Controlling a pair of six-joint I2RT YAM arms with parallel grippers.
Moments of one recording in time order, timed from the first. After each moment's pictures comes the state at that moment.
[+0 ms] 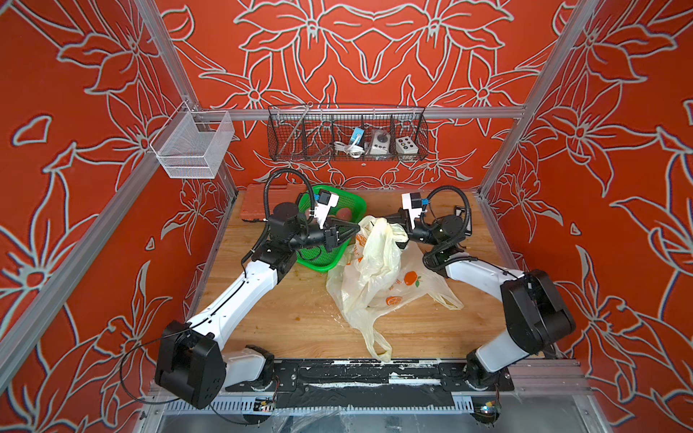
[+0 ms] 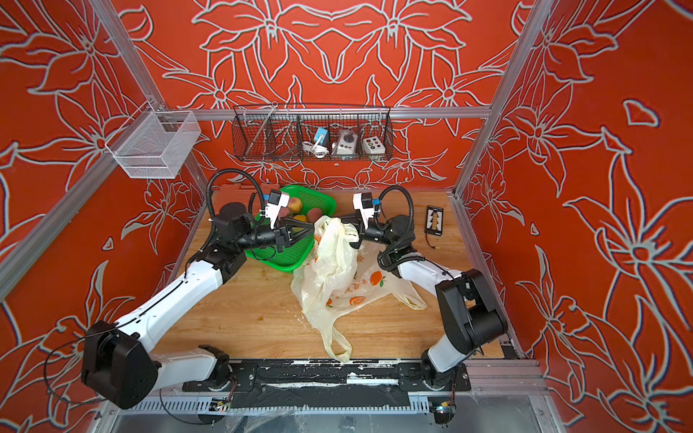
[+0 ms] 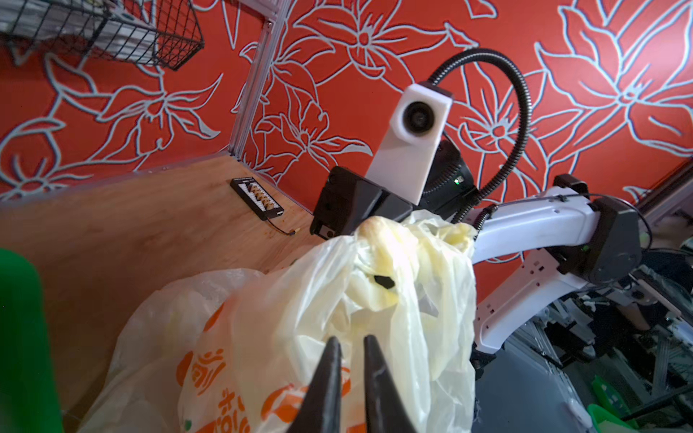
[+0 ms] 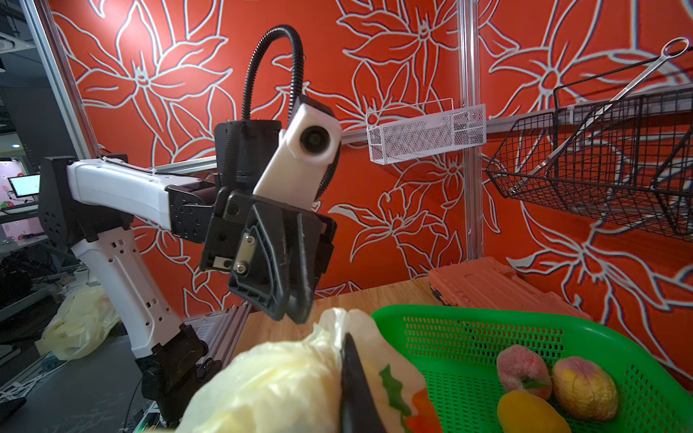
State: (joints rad) left arm -0.33 1.26 0.98 0.19 0.95 -0.40; right arm 0.44 1.58 0.89 1.13 -1.02 0.50
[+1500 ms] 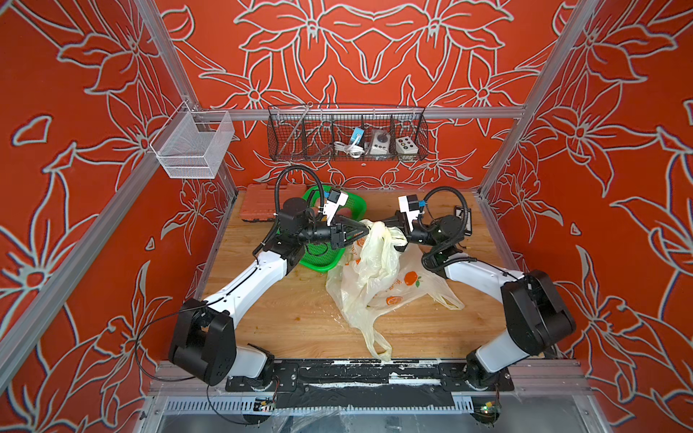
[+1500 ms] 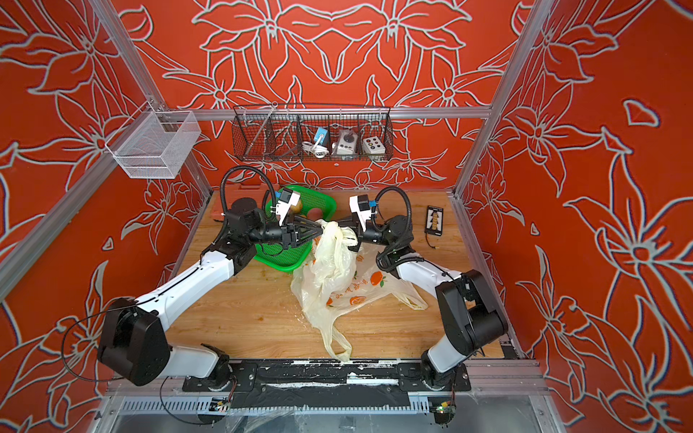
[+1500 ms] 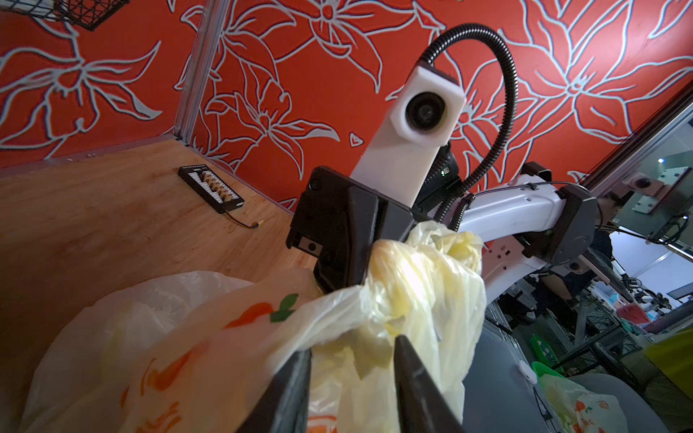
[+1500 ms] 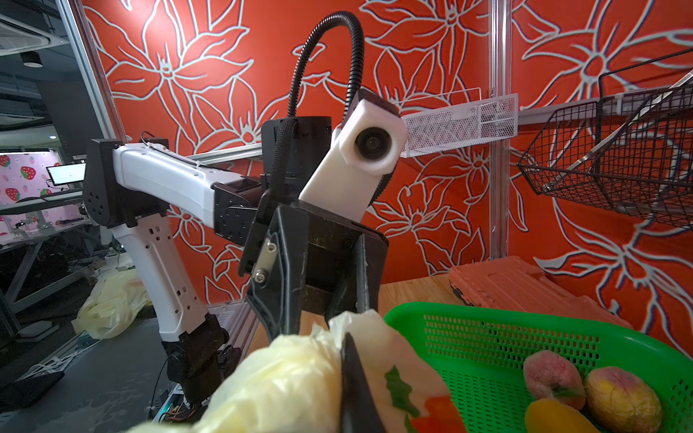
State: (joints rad) left arm -0.34 1.39 1.03 0.30 1.07 -0.46; right arm 0.46 1.57 0.89 1.12 -1.07 0.51
